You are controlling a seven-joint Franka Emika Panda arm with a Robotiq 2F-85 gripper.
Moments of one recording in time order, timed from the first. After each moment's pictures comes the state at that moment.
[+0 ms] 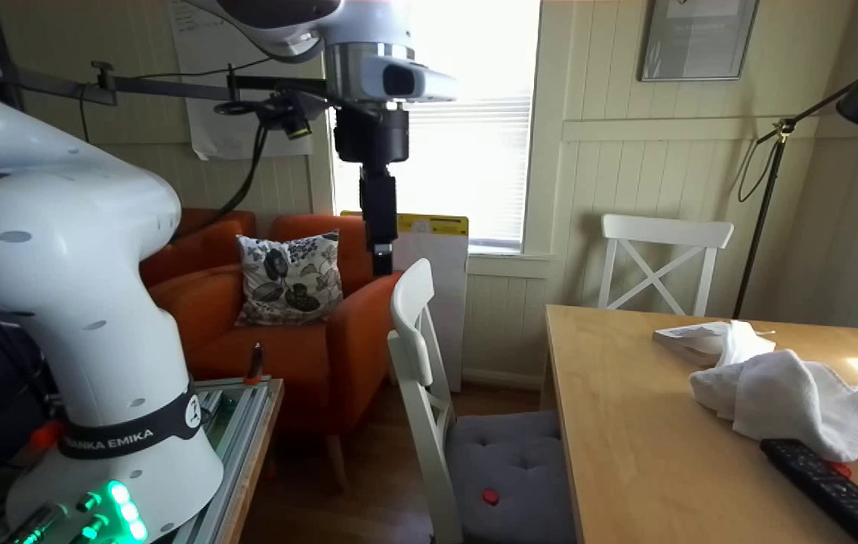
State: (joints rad) arm 0.02 -0.90 0.01 -2.81 0.03 1.92 -0.01
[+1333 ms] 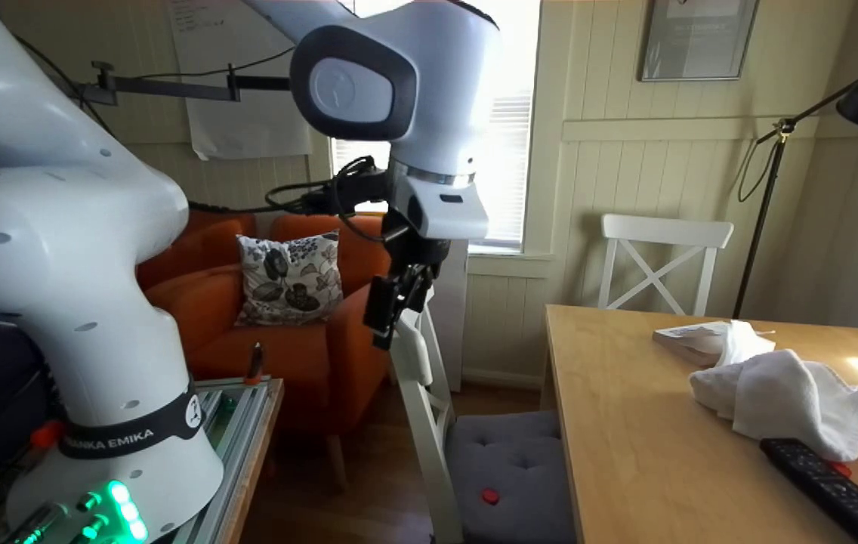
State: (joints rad) arm -0.07 -0.51 -0.01 -2.79 0.26 2.09 0.35
